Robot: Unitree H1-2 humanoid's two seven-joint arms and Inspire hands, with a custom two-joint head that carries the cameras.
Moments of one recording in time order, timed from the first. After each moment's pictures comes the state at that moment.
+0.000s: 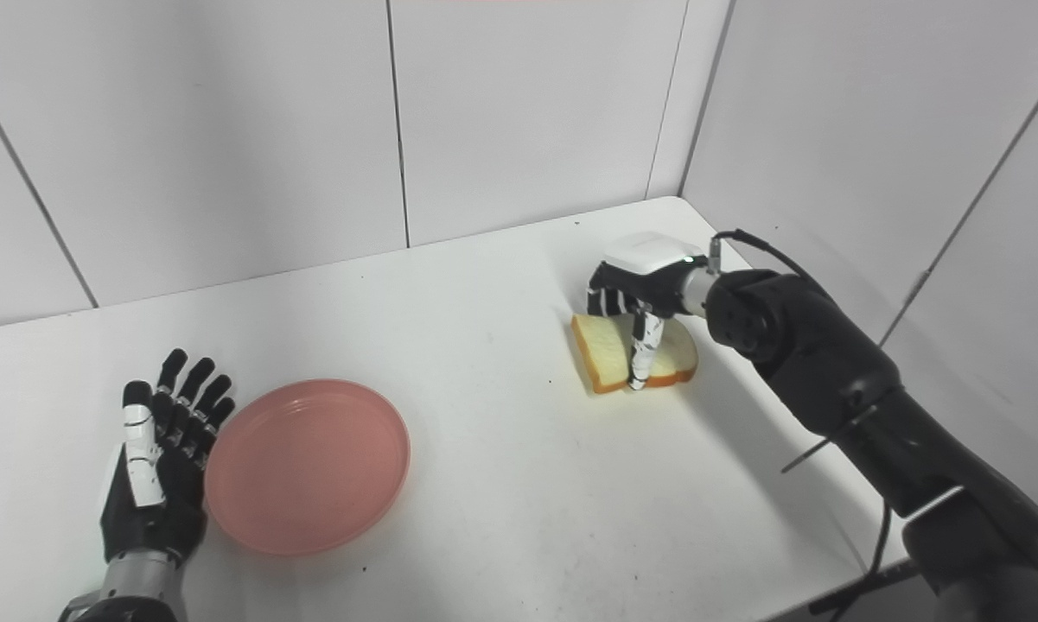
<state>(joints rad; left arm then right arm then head) -0.29 -0.15 -0.03 0.25 -0.17 -0.02 -0.11 -0.48 -0.91 0.17 0.12 -0.59 0.03 0.54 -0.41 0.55</state>
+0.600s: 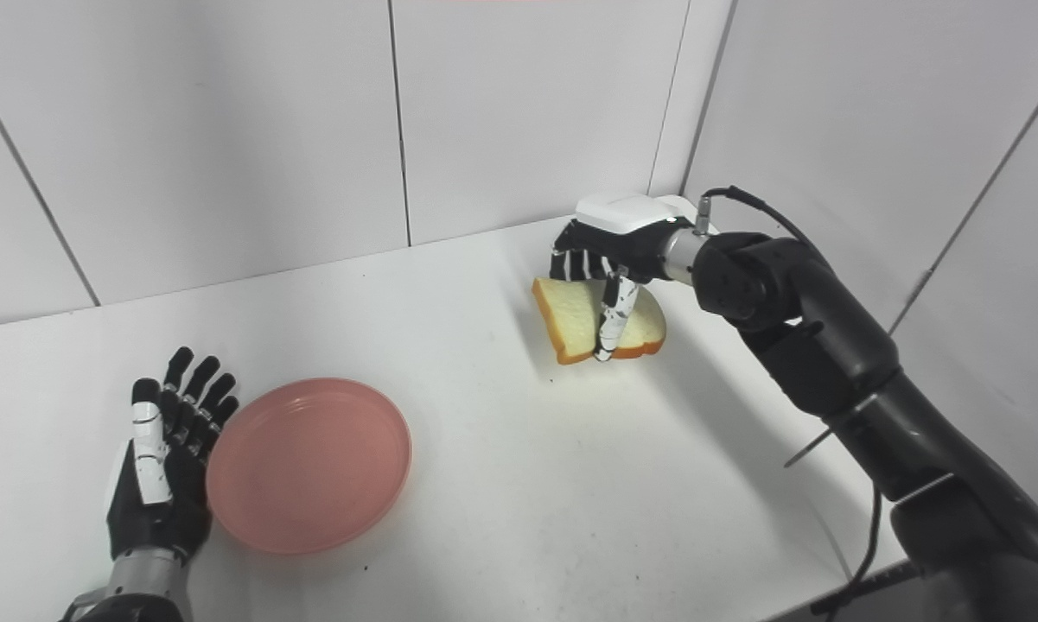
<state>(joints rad) -0.29 -0.16 -0.04 0.25 -0.15 -0.02 -0.09 -0.51 -0.86 0.14 -0.06 -0.51 0.09 0.62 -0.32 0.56</state>
